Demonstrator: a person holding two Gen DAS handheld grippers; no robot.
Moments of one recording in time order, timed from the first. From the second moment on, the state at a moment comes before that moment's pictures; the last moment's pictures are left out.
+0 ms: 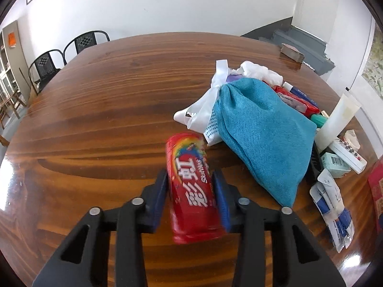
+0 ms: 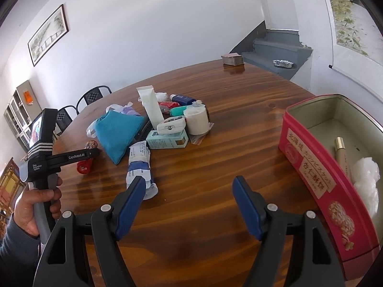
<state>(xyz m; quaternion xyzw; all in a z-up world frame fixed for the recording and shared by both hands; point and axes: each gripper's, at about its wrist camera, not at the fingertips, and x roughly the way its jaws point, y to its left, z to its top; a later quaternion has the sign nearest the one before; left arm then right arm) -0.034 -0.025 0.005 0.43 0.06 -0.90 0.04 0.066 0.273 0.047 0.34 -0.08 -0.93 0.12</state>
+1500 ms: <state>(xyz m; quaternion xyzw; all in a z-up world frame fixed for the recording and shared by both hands) 0.034 0.007 0.034 0.39 0.04 -0.92 -0.03 0.003 0.169 0.020 0.42 0.06 -0.88 0.19</state>
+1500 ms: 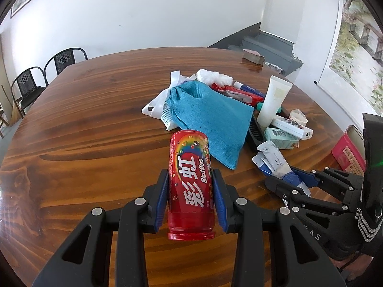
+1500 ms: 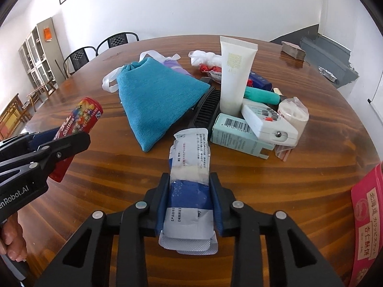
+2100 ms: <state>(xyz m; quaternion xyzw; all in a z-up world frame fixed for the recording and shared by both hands) 0.045 0.047 0.047 0.38 0.03 -0.92 -0.06 0.040 0.222 0.057 0.35 0.01 -0.93 0.13</state>
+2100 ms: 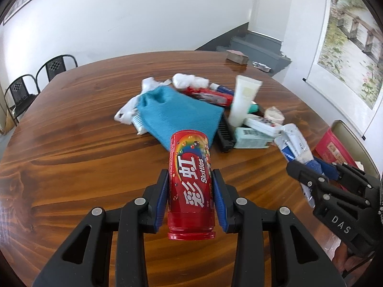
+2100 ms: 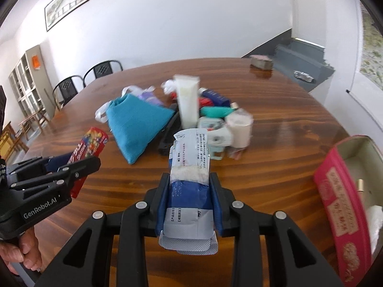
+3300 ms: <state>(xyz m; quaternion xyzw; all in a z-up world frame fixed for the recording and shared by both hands) 0.039 0.311 0.099 0.32 -0.09 -0.91 -0.26 0.122 0.458 0.094 0.24 -0.11 -0.95 -0.15</state>
